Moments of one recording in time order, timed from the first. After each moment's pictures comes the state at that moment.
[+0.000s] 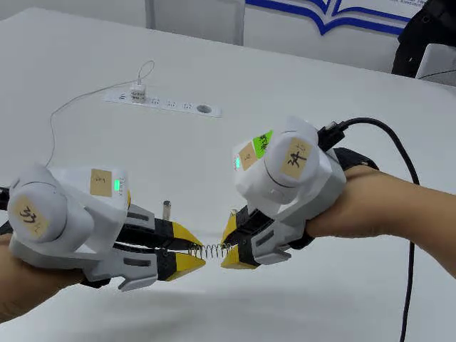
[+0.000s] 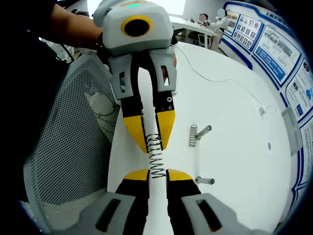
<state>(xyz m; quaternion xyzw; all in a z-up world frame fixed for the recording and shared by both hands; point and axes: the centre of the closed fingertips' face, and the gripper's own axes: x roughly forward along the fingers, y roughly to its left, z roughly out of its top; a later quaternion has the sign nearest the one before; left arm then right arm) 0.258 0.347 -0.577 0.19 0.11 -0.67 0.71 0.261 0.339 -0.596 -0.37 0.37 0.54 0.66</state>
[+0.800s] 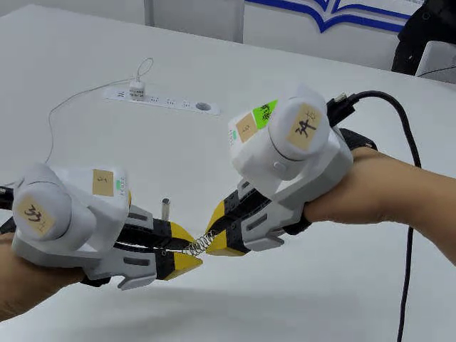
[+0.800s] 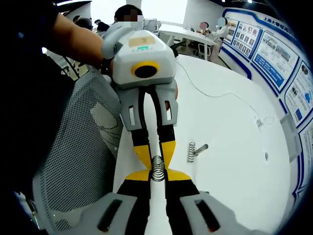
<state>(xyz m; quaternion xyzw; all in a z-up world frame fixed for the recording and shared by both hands) 0.260 0.346 -0.586 0.19 0.13 -0.67 0.71 0.258 0.364 -0.564 -0.35 0.34 0.56 0.67</state>
